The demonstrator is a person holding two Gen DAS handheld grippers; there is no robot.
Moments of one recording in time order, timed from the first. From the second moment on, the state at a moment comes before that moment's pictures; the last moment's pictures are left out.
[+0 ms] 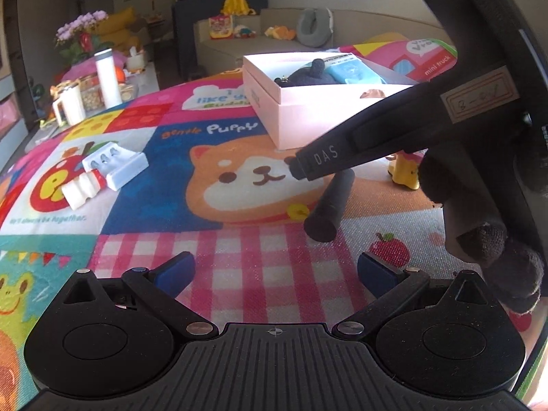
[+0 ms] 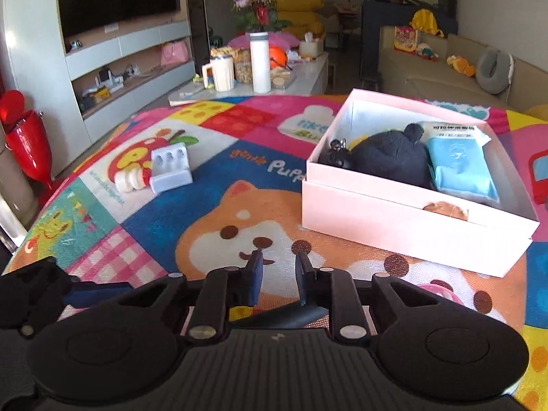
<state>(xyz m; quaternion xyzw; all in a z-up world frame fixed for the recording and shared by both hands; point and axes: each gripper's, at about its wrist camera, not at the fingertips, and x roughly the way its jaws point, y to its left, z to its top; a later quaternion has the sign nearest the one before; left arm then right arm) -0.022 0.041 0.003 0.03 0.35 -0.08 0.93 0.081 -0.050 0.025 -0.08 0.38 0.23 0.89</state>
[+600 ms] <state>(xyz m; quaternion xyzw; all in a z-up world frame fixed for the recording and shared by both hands) -0.014 0.068 0.013 0.02 0.34 -0.01 0.94 0.019 -0.168 0.081 0.00 0.30 0.19 0.94</state>
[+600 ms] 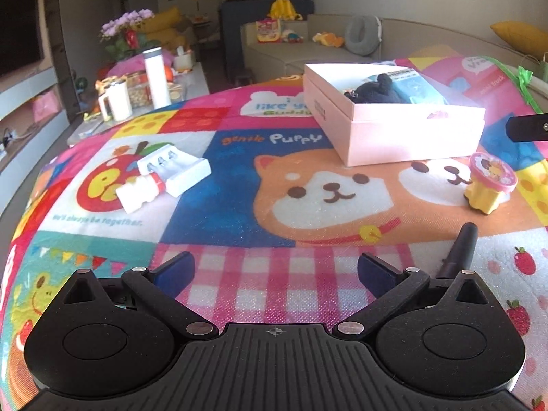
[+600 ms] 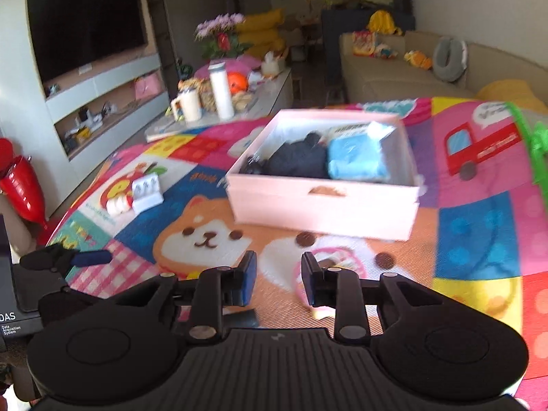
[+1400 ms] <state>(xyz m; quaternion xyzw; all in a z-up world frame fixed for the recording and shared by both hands) -0.006 0.045 0.010 0.08 0.36 -0.01 0.93 0.001 -0.192 0.036 -0.02 0.25 0.12 0.96</state>
